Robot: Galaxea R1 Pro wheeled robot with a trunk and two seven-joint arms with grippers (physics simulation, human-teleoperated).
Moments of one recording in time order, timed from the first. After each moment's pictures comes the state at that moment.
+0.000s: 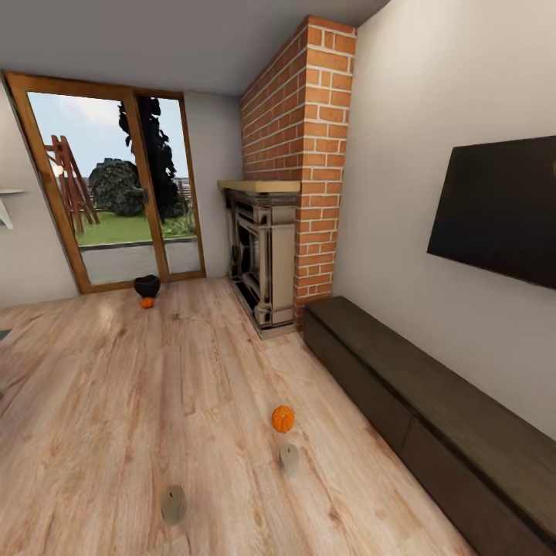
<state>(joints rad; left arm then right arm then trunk) 0.00 0.00 0.00 0.00 0.00 0.00 0.00 0.00 0.00 0.00 0.00 0.00 0.00 0.00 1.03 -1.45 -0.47</state>
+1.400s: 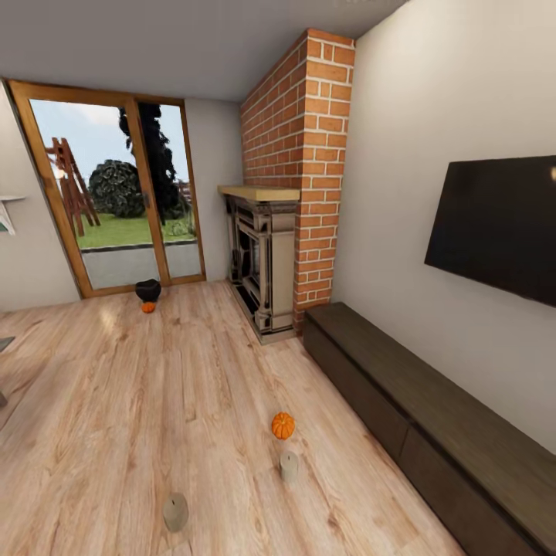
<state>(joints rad) -0.02 0.02 0.03 -0.43 0.13 -0.01 0.01 -0.01 0.03 0.00 -0.34 -0.01 -0.40 -0.01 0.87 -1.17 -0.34</state>
